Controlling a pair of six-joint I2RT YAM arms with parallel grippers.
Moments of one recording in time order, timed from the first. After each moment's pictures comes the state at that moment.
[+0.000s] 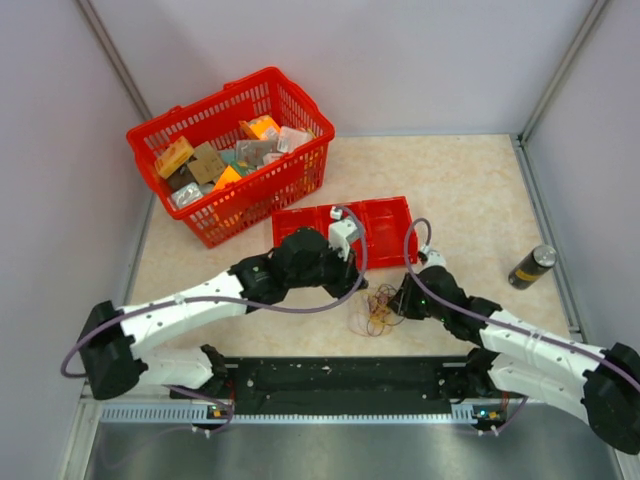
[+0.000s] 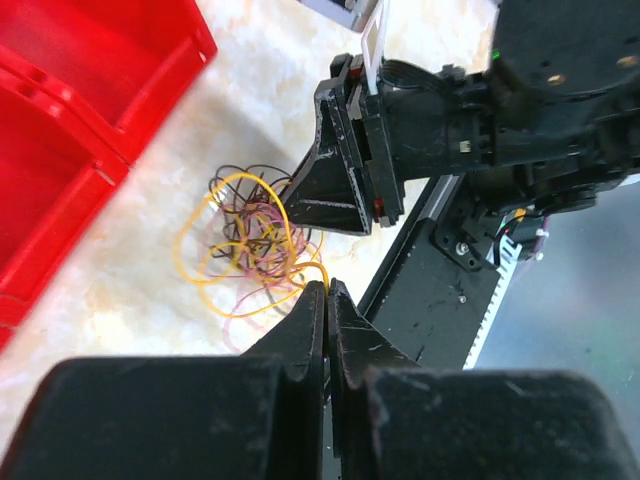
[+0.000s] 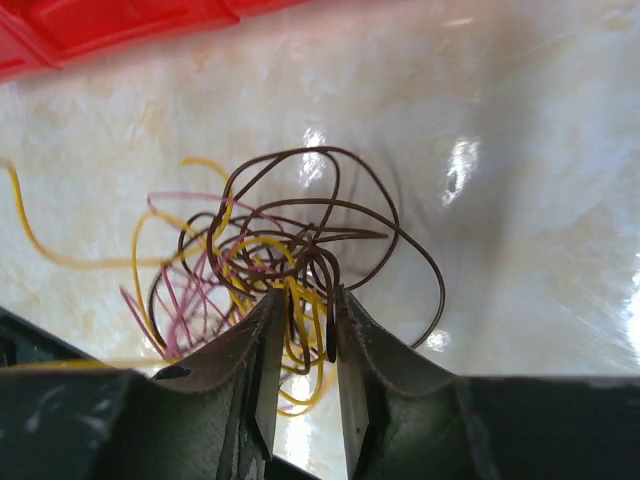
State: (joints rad) left arm -1.00 1.28 0.92 -0.13 0.23 -0.41; right arm 0.74 0.92 0.31 -0.13 0.04 0.79
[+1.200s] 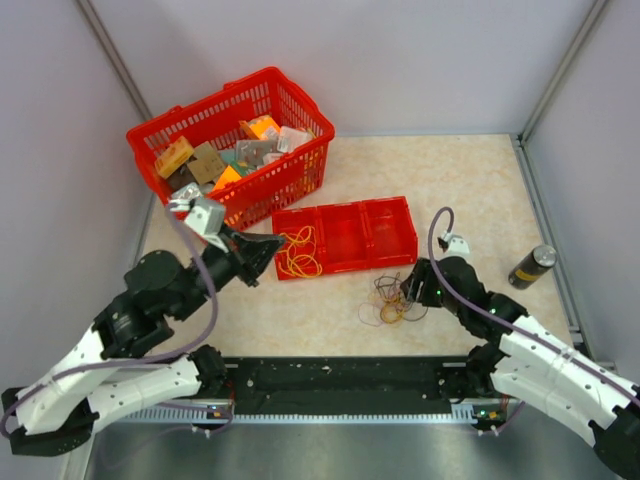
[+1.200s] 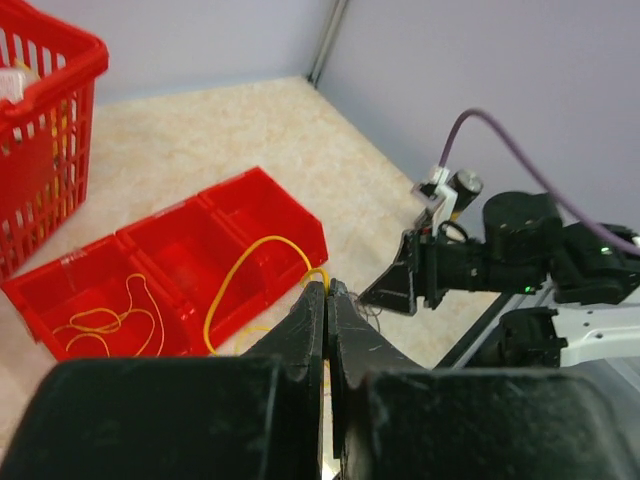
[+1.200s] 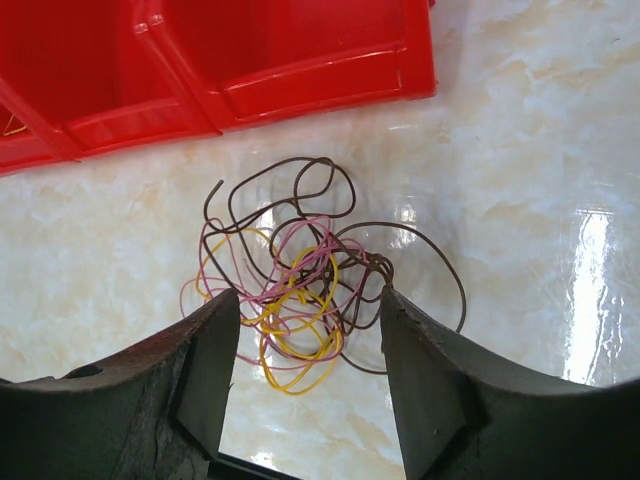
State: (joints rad) left arm -1.00 0.61 1.06 -0.40 -0.23 -0.36; right arm 0.67 0.71 0.44 -0.41 0.22 0.69
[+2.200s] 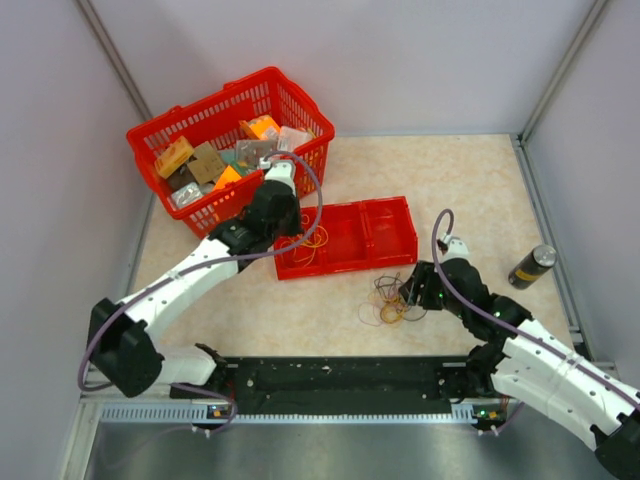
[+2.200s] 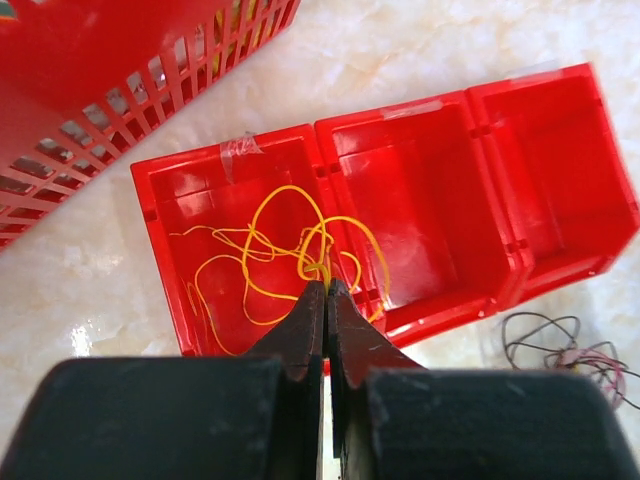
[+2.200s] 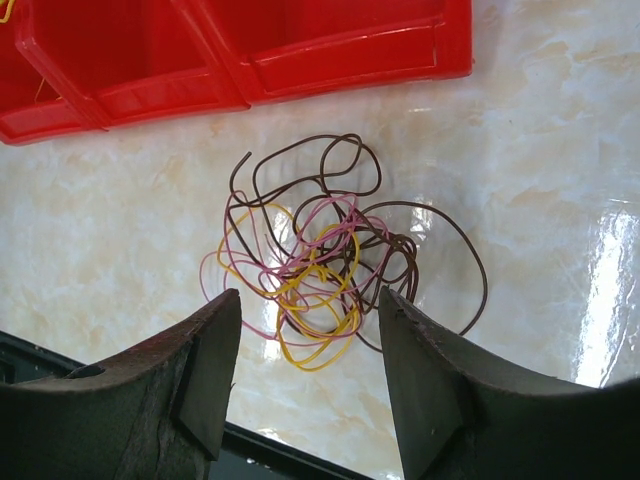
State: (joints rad) left arm -0.64 1.26 1.07 -0.34 -0.26 -0.44; right arm 0.67 0.67 0.44 -0.44 0.15 0.67
